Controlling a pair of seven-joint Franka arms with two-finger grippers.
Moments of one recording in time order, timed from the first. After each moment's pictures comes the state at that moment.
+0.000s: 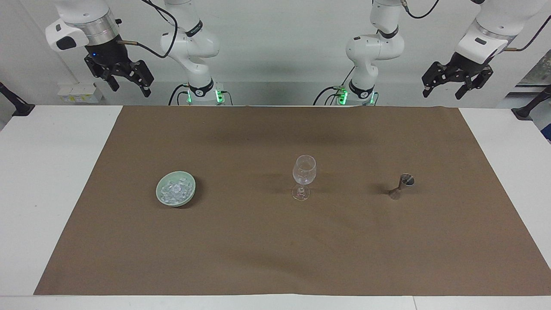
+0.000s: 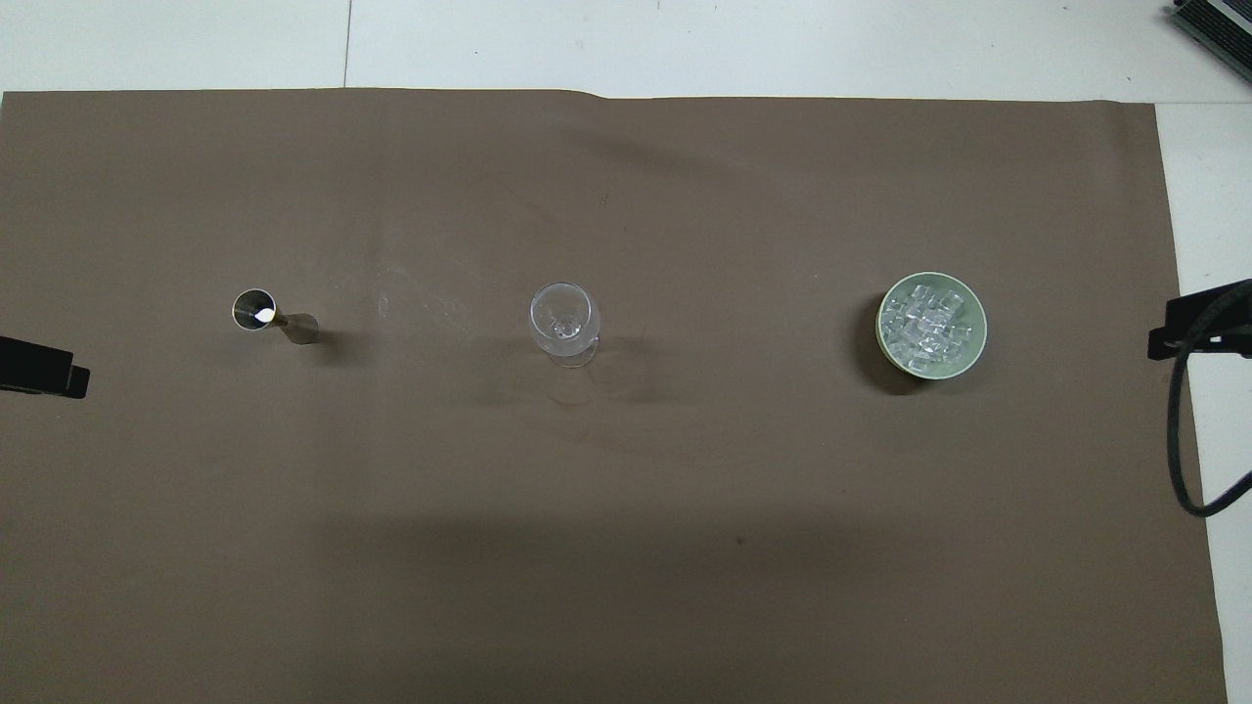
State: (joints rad) left arm 0.03 -0.09 -0.06 -1.54 -0.03 1.40 0.09; right arm -0.02 -0.03 -0.02 -1.44 -0.01 1.37 0.21
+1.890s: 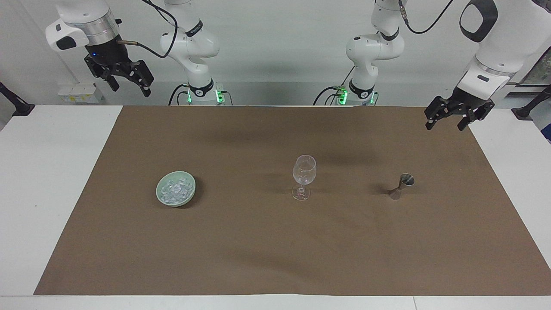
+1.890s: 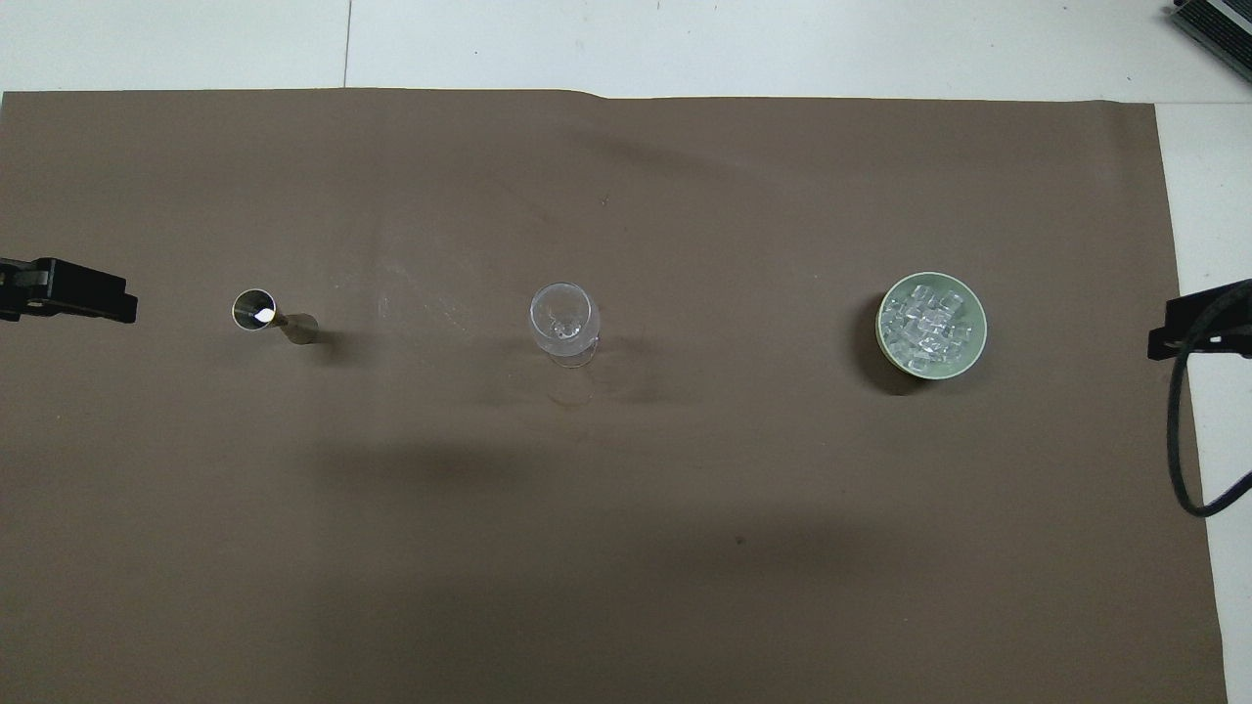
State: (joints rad) left arm 0.05 0.03 -0.05 -1.57 -0.03 1.65 0.02; right arm -0.02 -0.03 -0.02 -1.44 -0.01 1.37 0.21
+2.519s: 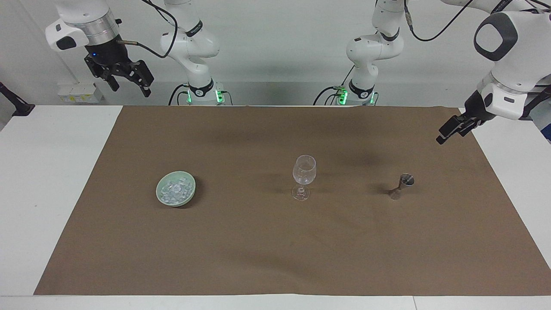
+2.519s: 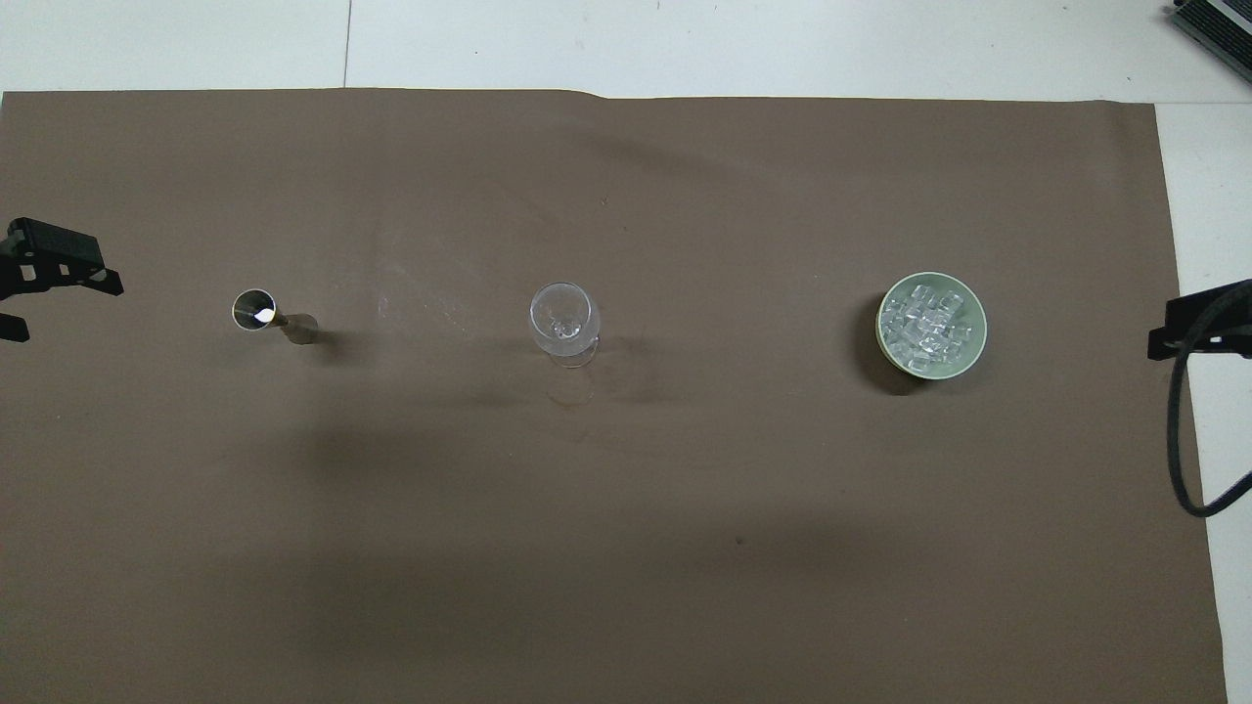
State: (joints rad) left arm 0.15 0.08 -0.04 -1.61 -0.14 1.65 -0.32; right arm -0.02 -0.03 -0.02 -1.44 -0.01 1.37 0.21
